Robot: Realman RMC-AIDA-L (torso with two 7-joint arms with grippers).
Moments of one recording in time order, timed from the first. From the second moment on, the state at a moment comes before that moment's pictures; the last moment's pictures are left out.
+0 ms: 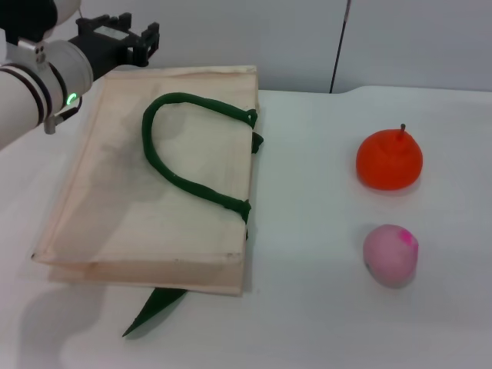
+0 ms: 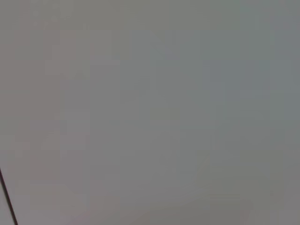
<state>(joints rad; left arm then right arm) -0.42 -1.99 1.56 1.05 -1.57 -0.22 1.37 0.71 2.02 -0.80 -0.15 2.58 0.59 -2.79</state>
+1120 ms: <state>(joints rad) -0.60 -2.02 1.21 1.24 -0.55 -1.00 0.59 0.71 2.02 -0.80 -0.15 2.58 0.58 -2.79</state>
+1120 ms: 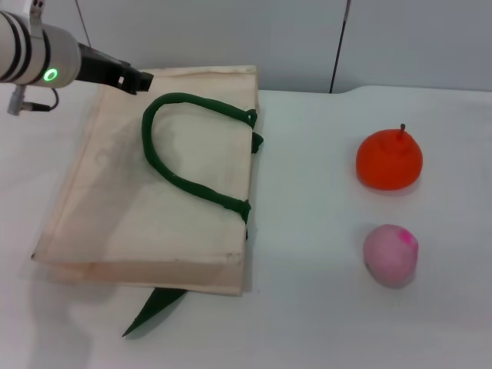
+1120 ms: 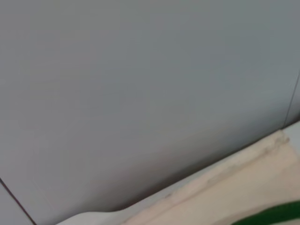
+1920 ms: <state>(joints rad) -0.67 -2.03 1.18 1.14 -0.43 -1.02 0.85 0.73 2.02 -0.81 -0.15 2.58 0.58 -2.79</state>
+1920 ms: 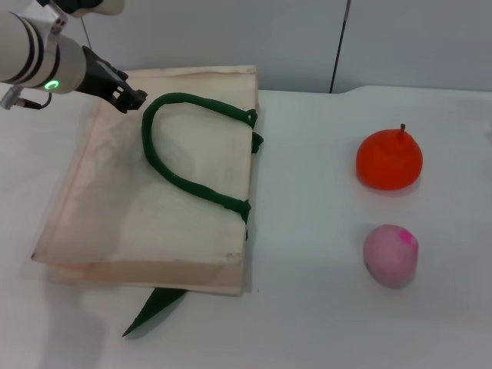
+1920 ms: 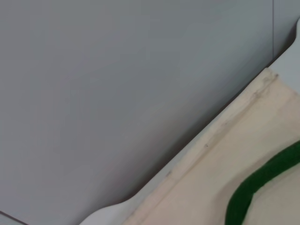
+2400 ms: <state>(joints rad) -0.69 -2.03 1.26 1.05 -0.44 -0.90 0.87 0.73 2.02 -0.82 -0.15 2.58 0.58 -2.79</state>
